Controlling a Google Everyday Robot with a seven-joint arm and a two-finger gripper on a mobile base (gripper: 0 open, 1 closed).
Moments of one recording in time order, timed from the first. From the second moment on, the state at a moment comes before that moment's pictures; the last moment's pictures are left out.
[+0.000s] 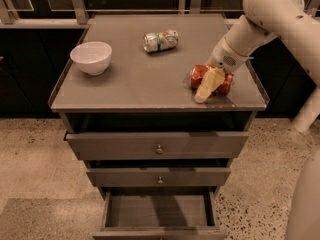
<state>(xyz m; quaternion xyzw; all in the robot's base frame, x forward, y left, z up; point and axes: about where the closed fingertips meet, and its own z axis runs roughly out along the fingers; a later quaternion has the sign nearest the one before) 0.650 -0.154 0.827 -0.56 0.79 0.13 0.20</state>
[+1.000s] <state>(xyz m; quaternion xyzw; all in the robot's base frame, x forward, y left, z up) 0.650 -0.154 0.827 -0.56 0.79 0.13 0.20</state>
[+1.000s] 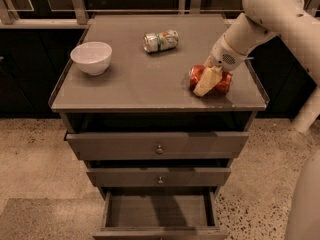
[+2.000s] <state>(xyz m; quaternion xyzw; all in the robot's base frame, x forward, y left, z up) 0.602 -0.157 0.839 -0.53 0.80 0.19 0.21</state>
